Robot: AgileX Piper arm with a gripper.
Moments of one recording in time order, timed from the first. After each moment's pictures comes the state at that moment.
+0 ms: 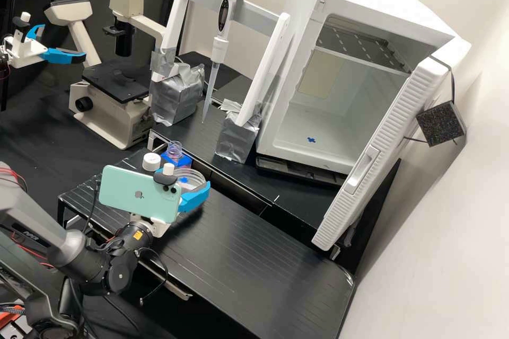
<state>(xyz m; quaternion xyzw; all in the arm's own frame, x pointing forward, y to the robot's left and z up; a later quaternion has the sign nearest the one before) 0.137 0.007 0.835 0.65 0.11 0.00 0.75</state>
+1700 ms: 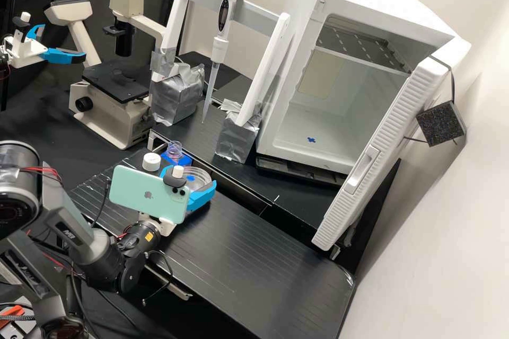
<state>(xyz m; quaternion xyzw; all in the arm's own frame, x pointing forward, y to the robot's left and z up) 0.158 -0.002 0.827 0.66 0.11 0.01 0.74</state>
